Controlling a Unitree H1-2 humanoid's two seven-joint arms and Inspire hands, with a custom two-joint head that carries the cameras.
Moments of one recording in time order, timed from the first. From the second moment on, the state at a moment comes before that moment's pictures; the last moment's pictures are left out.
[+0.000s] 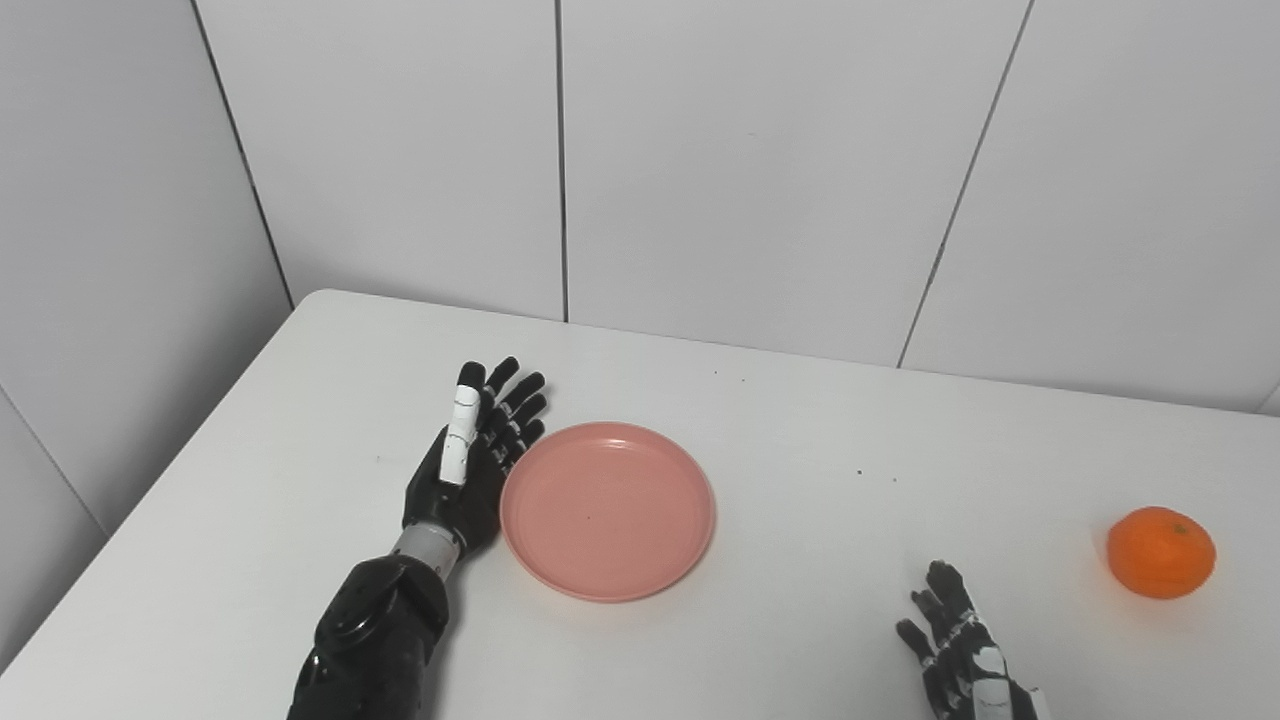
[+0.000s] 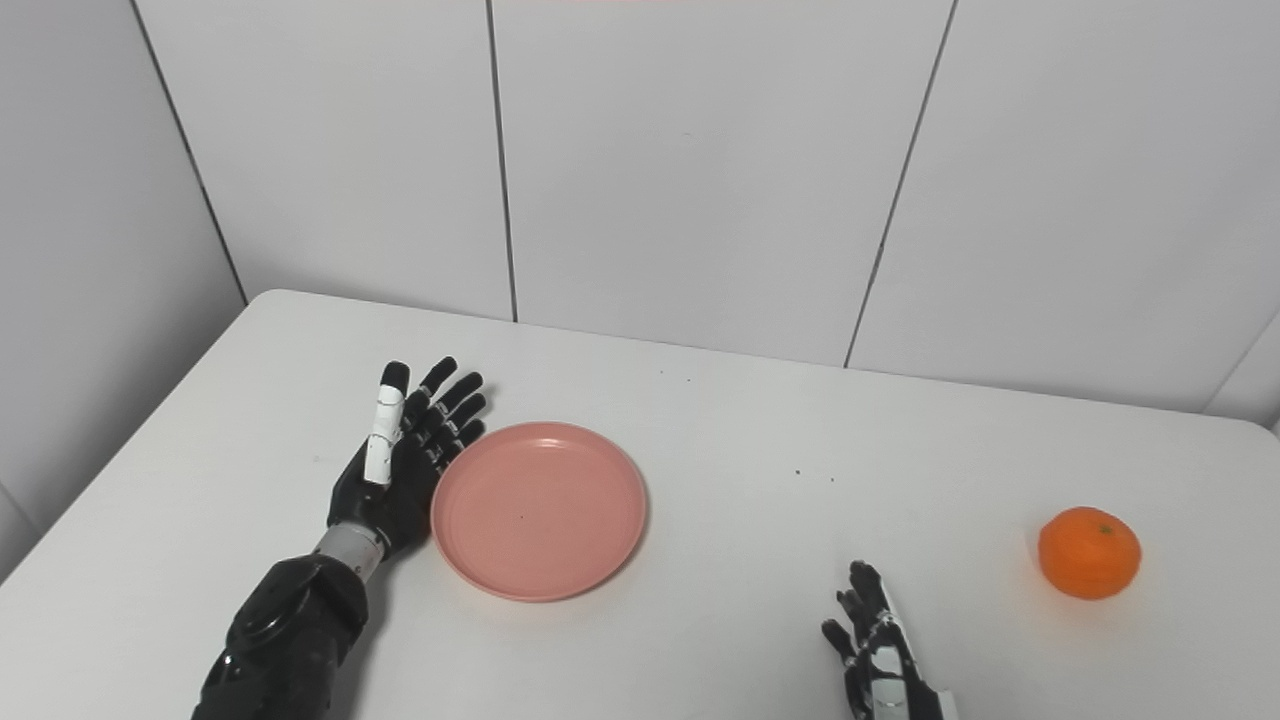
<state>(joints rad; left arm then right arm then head) -0.31 0.06 0.17 0.13 -0.44 0.30 -0.10 0.23 0.04 0.07 -0.22 0.14 -0.08 0.07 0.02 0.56</state>
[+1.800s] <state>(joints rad) -0.24 -0.11 0.07 0.02 -0.36 0.34 -0.04 0.23 0.05 0.13 -0.22 0.11 -0.05 0.03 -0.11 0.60</state>
